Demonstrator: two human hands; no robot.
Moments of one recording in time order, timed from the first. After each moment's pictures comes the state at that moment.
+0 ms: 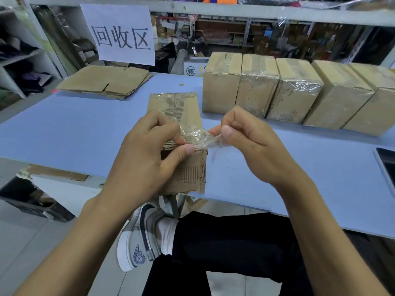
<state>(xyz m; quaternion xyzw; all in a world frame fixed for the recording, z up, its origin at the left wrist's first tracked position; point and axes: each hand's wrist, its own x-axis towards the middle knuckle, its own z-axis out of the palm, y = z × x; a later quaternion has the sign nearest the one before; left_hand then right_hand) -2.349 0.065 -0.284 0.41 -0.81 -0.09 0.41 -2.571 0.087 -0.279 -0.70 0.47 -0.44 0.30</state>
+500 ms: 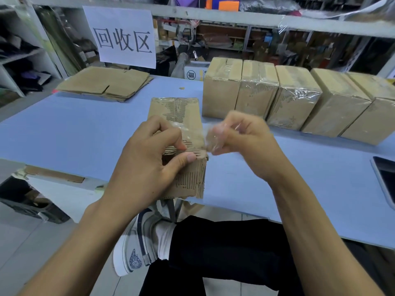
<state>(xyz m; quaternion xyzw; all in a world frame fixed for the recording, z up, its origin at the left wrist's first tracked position) -2.350 0.064 -0.285 0.41 -0.81 -0.11 0.42 -2.568 0.063 -0.276 -0.59 0.42 -0.52 0.45</state>
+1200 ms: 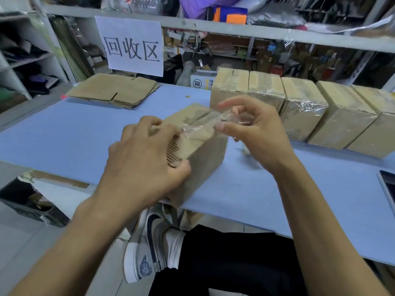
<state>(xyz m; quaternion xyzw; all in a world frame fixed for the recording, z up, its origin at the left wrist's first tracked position) -2.339 0.067 -0.248 0.58 -0.78 -0.06 0.22 -2.560 0.041 -0.246 -0.63 0.48 -0.53 0.29</state>
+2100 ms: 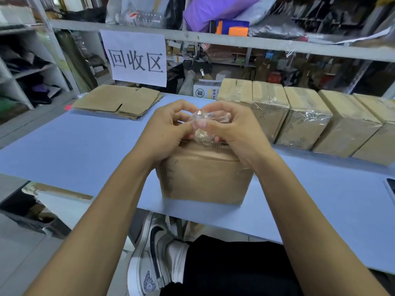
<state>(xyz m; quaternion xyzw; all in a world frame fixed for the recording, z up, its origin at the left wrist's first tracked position) -2.349 -0.030 -0.246 0.37 -0.68 -0.45 0.44 -2.523 0.004 -0.239 -0.60 0.48 -0.53 0.37</state>
